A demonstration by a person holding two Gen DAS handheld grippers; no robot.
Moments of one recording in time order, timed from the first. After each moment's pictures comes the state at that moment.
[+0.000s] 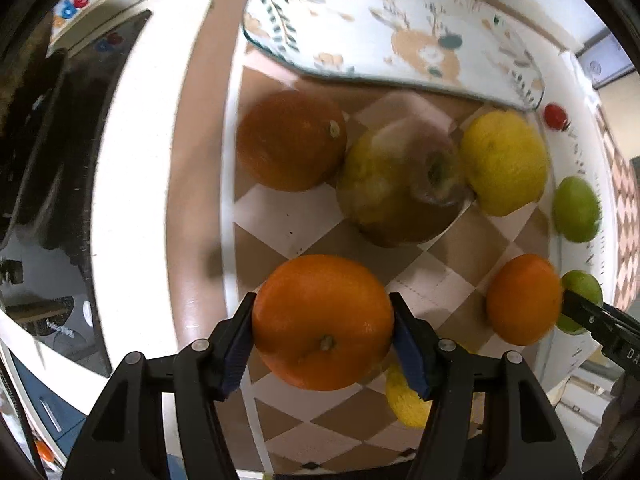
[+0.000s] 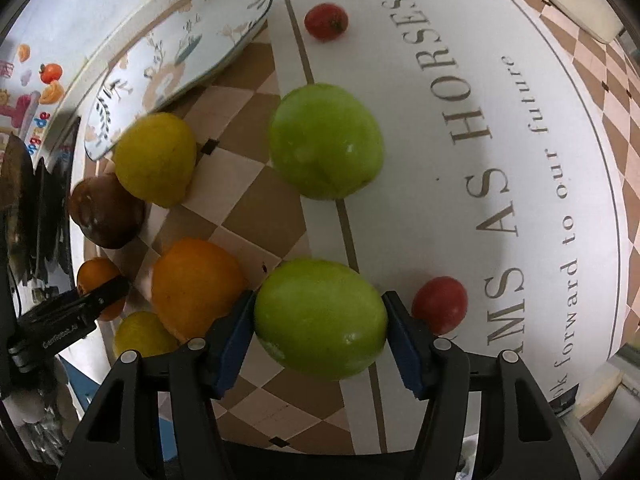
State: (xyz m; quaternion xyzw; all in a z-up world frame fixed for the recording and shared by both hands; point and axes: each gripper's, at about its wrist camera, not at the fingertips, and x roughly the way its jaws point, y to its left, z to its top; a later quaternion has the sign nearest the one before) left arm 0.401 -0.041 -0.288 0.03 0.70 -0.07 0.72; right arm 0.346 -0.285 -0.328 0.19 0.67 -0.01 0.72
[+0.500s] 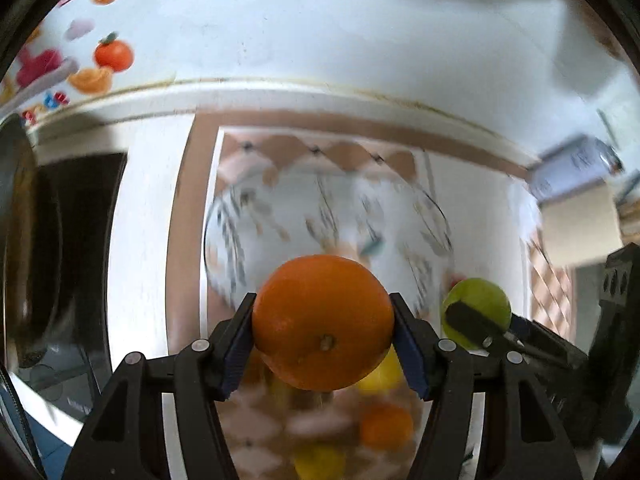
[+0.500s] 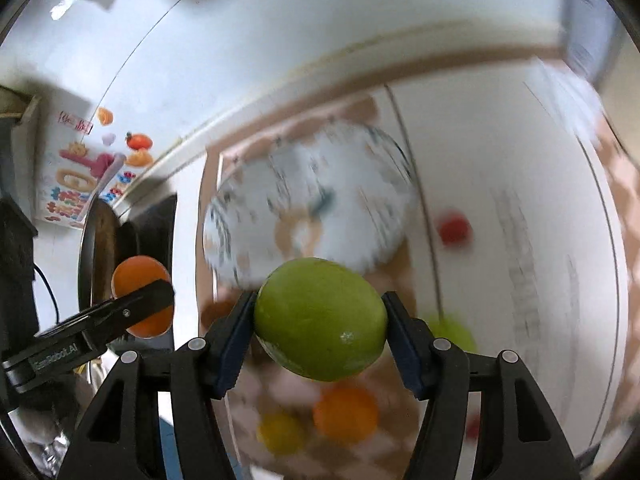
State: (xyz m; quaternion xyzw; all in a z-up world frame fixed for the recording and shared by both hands) left arm 0.546 -0.059 -0.186 -0.05 0.64 -0.10 0.76; right arm 0.479 -0.278 -0.222 0.22 0.58 0.08 0.78
